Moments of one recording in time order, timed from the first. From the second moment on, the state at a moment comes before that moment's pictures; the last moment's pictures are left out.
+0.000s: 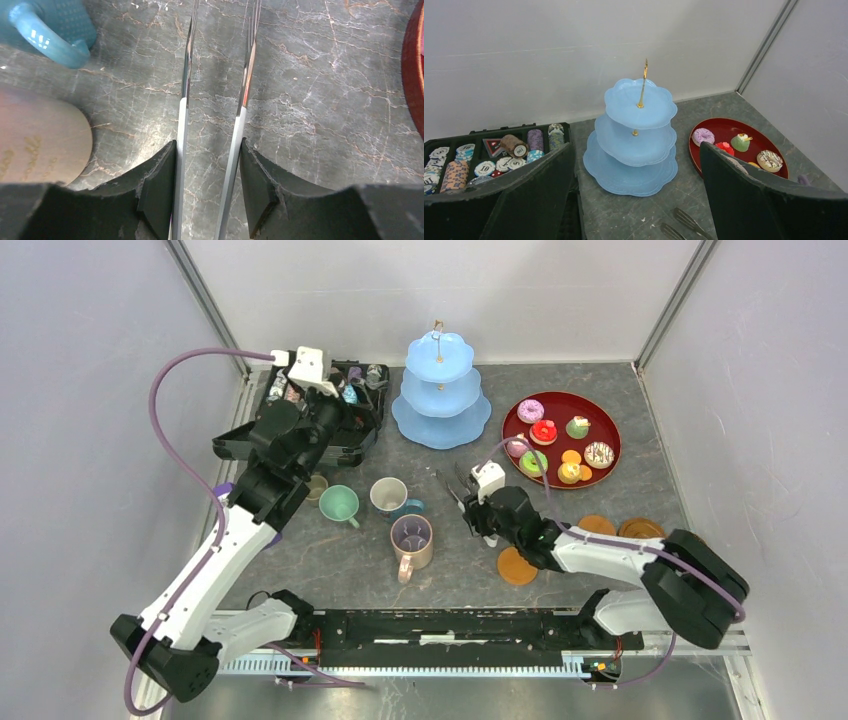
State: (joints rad) left arm -0.52 1.01 1.12 0.01 -0.15 -0.12; right arm 0.83 1.35 0.47 0.34 0.23 0.17
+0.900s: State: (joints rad) left arm -0.59 0.90 1.06 -0.02 -0.24 -0.08; right arm 0.35 1.12 0.82 -0.37 0.12 0.10
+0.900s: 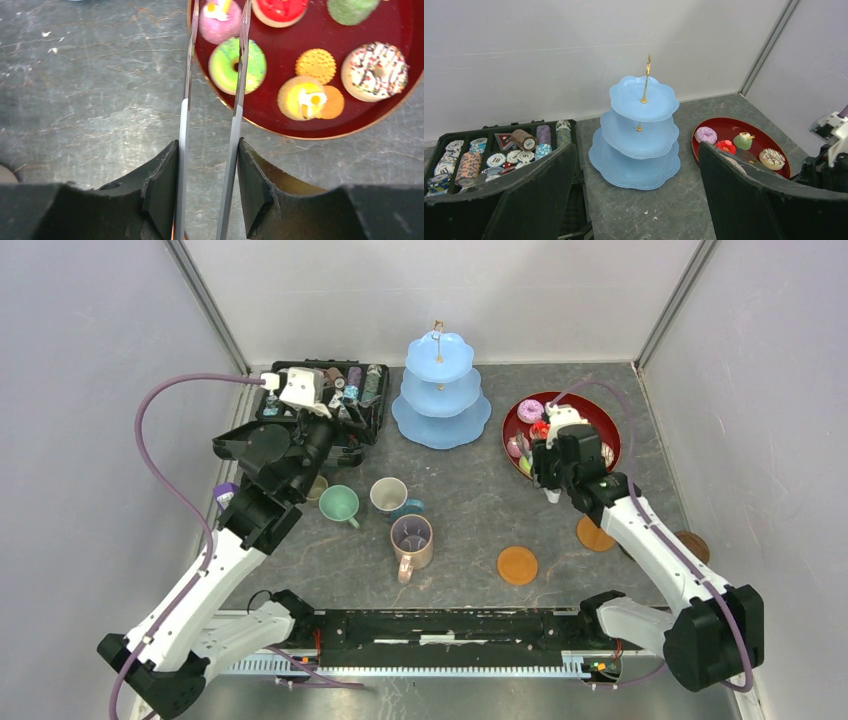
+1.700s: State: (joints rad) left arm -0.60 0.88 1.01 -0.20 -0.28 -0.06; right arm 0.19 1.11 0.84 -0.48 0.05 0.05
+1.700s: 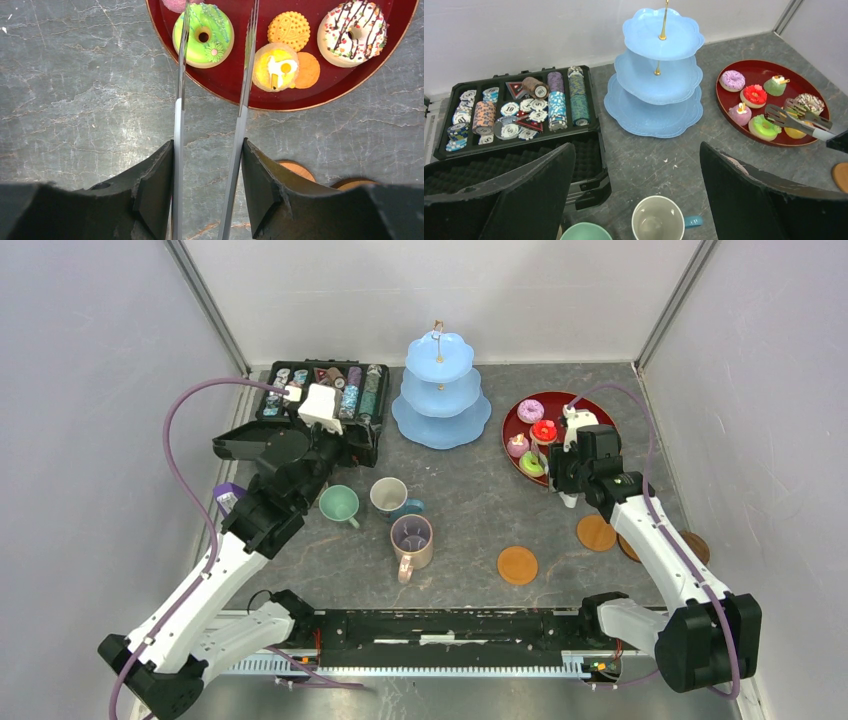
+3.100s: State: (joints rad) left arm -0.61 0.85 0.99 -0.20 -0.25 -0.06; right arm 0.19 1.14 0.76 -0.42 -0.03 0.04
